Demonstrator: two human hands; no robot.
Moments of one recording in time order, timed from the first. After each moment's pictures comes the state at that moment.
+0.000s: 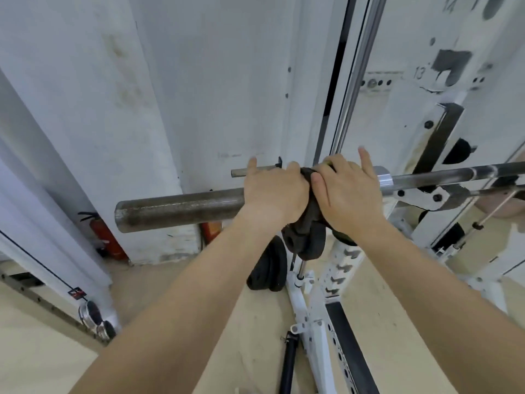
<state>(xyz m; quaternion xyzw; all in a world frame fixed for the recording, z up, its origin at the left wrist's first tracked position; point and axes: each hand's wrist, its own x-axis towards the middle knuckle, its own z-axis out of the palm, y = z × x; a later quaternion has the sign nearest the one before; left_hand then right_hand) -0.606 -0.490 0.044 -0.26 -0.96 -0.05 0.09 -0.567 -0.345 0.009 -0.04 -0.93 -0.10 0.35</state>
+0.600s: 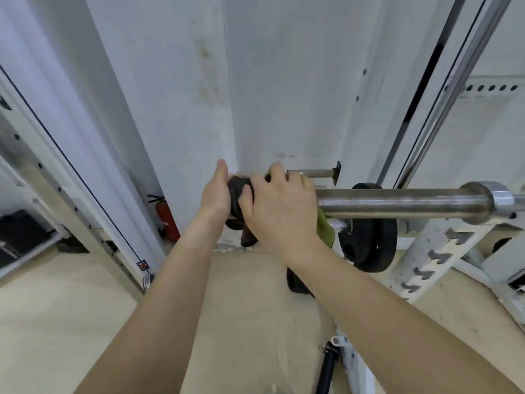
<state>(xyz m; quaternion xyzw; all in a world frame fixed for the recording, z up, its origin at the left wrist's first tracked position) -0.651 -0.702 0.025 0.10 -0.68 -0.73 -0.03 -0.605 -0.597 0.014 0.01 -0.94 0.01 0.33</state>
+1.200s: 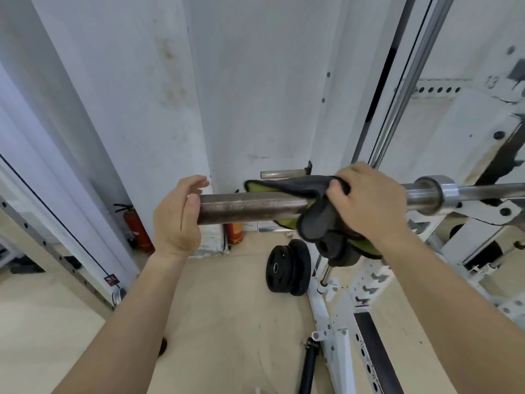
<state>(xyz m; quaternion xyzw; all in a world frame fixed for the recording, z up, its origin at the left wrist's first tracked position) -0.661 -0.727 -0.044 -0.22 -0.80 -0.47 0.31 -0.582 -0.415 0.019 -0.07 -0.95 0.00 0.31</state>
